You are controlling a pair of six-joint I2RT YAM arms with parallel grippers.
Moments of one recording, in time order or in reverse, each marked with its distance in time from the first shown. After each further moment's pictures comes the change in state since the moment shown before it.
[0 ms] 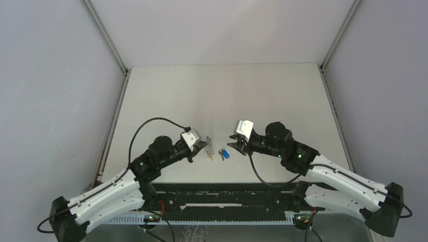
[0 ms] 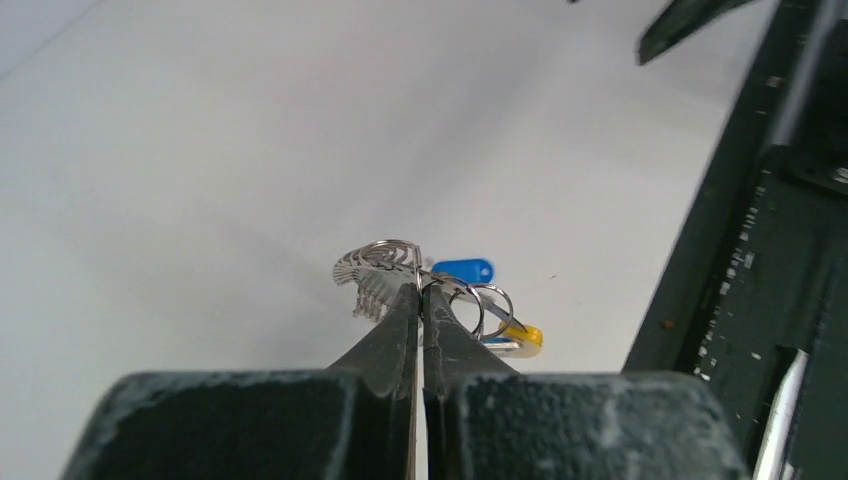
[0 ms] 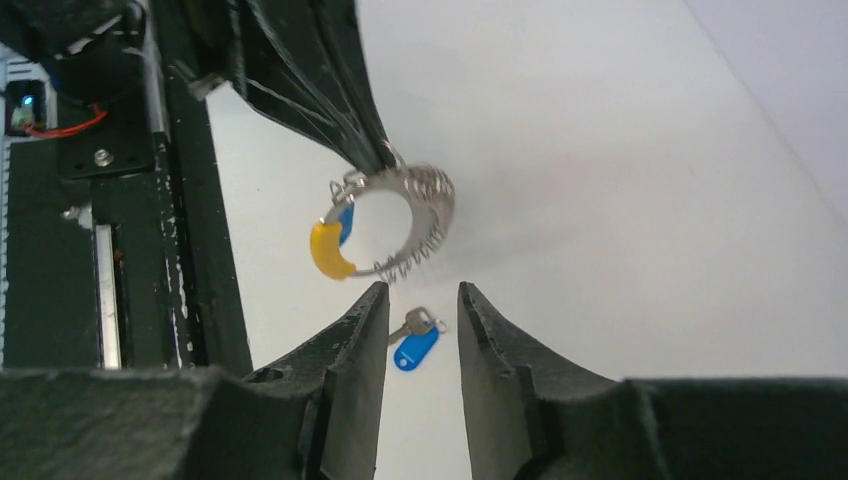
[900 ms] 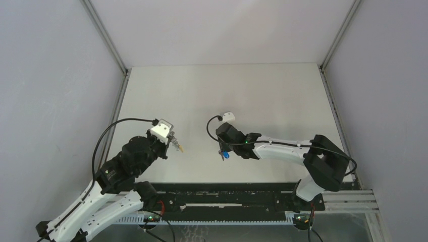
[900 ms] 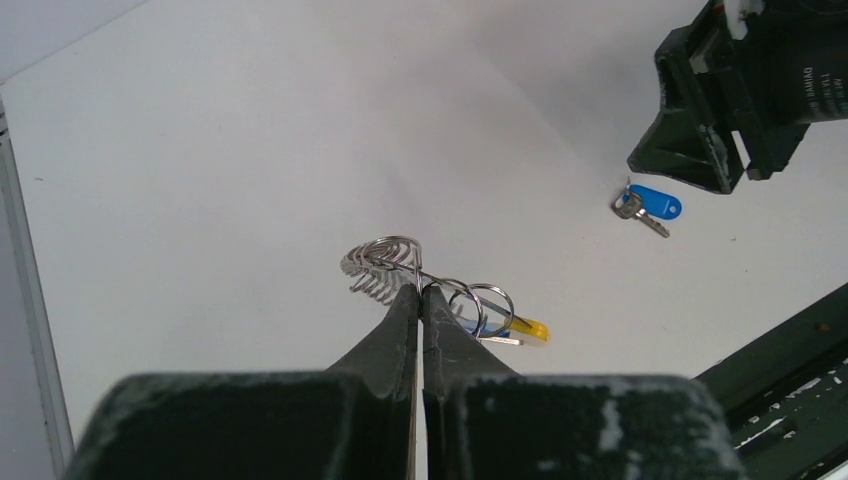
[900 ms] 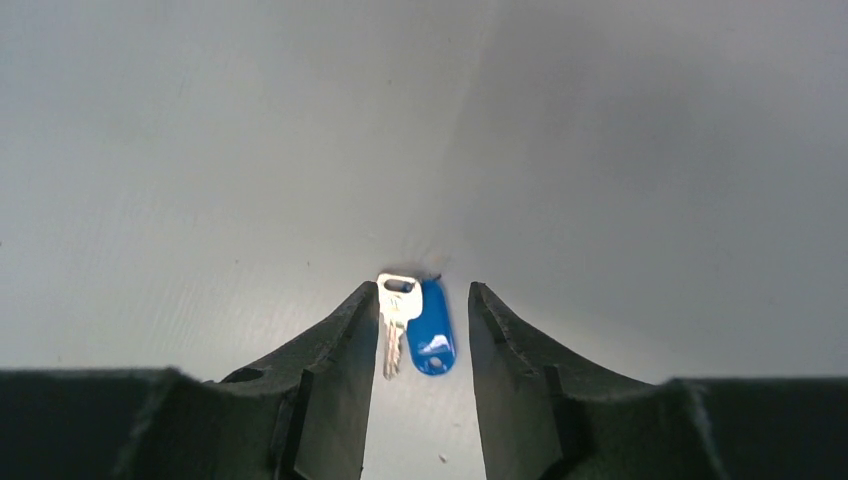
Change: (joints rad) left arm 0.028 -0.220 0.317 -0.711 -0.519 -0.102; right arm 0.079 0.665 0.149 -0.054 0.617 0.809
